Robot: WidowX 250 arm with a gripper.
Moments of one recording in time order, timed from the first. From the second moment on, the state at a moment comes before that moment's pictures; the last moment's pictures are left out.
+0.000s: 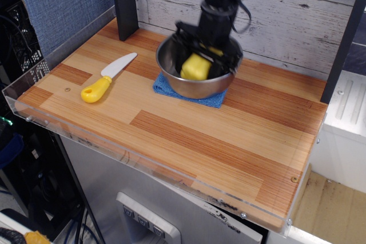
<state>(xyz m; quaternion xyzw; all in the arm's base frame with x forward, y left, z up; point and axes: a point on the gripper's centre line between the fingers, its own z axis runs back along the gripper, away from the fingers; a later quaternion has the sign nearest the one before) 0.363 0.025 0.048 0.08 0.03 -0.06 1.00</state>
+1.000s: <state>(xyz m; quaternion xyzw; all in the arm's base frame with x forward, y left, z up) 0.300 -0.077 0.112 0.05 -0.03 -0.10 0.99</state>
